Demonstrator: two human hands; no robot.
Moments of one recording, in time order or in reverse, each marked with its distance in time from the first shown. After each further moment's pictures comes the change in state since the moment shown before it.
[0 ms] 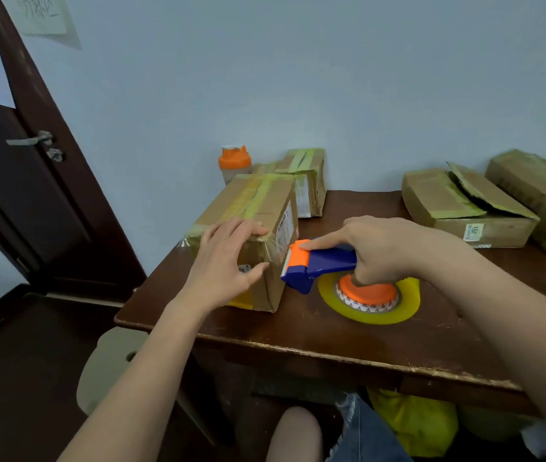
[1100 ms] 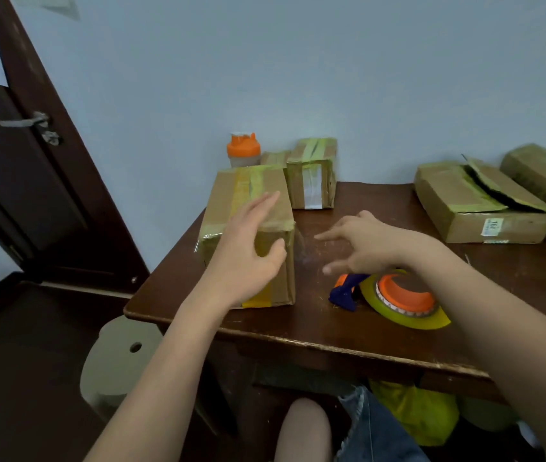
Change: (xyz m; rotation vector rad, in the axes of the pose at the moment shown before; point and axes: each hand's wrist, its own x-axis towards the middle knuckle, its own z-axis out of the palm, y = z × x) left_hand -0.006 0.028 -0.031 -0.382 -0.065 -0.206; right_hand 0.052 -0.009 0.031 0.187 -0.023 0.171
